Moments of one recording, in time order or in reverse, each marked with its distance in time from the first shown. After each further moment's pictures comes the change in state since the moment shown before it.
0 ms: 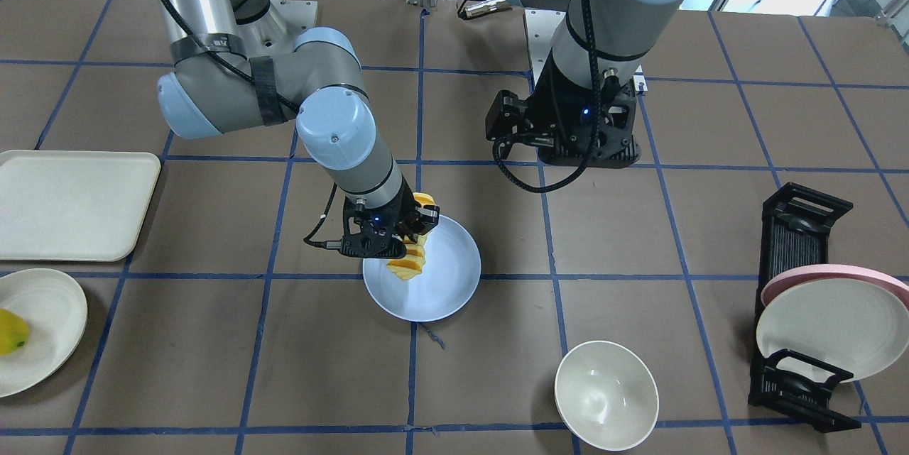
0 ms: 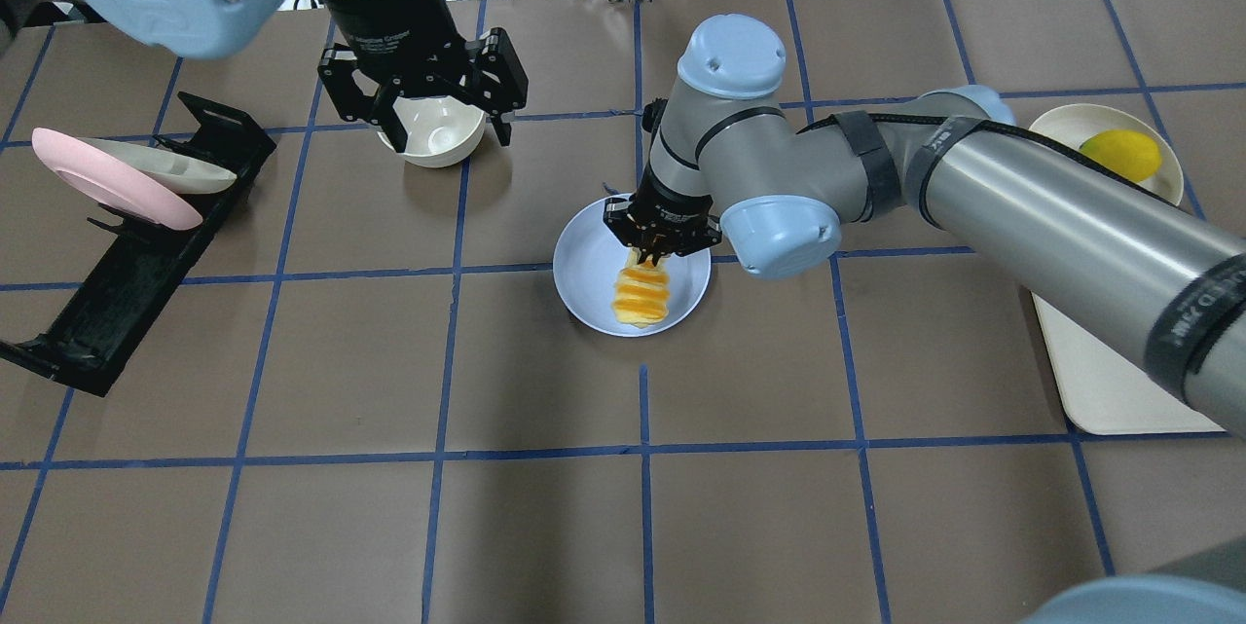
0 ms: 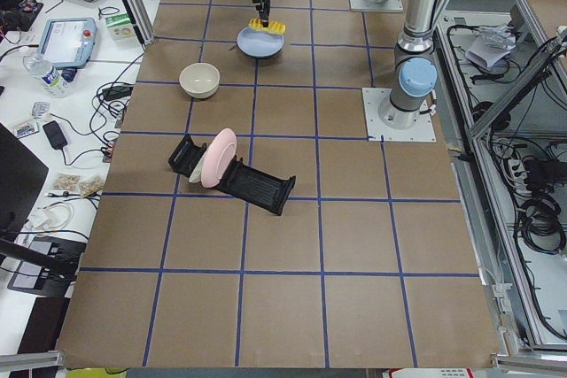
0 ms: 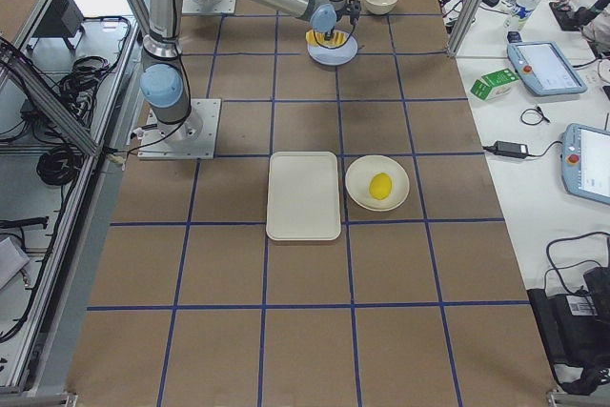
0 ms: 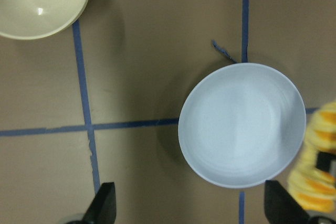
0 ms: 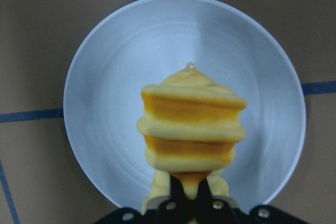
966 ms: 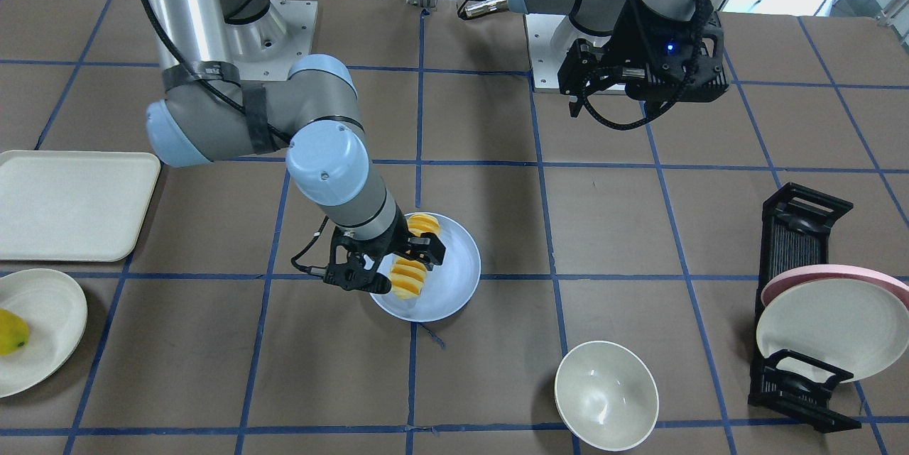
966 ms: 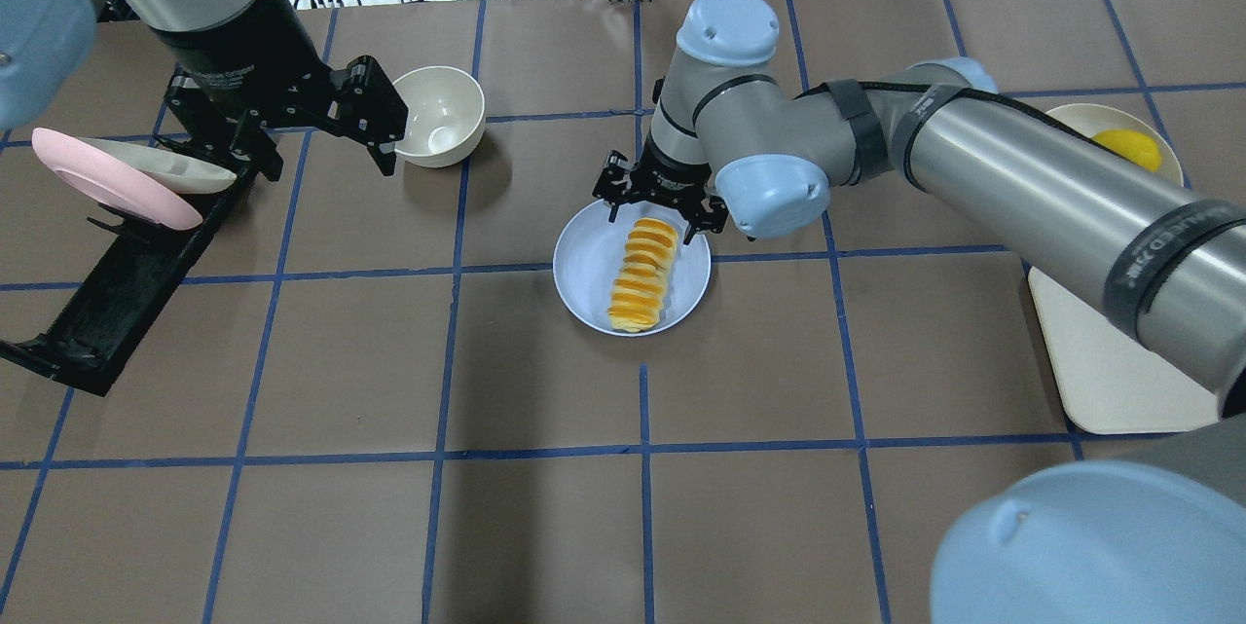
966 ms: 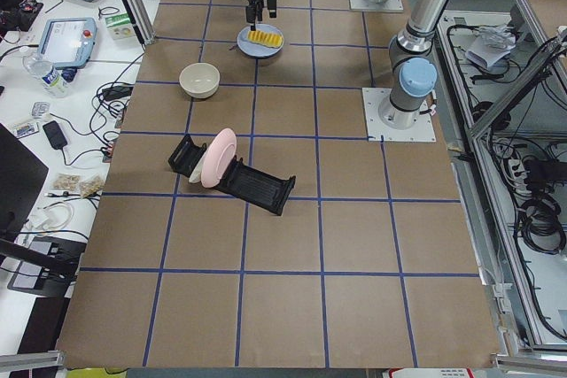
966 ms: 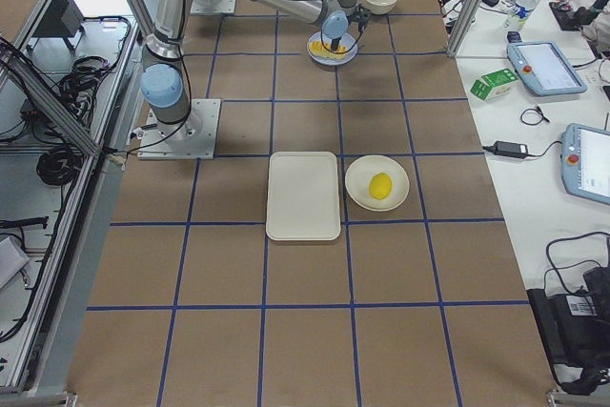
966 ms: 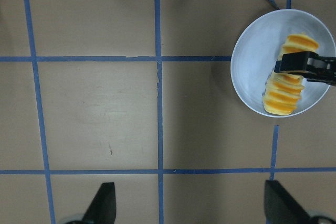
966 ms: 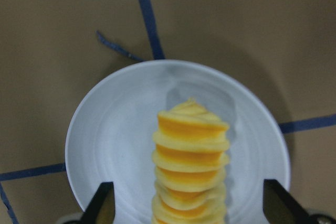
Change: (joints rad) left arm 0.122 0.175 -0.153 0.039 0.056 0.115; right arm -0.055 0.038 -0.128 0.106 -0.019 0.059
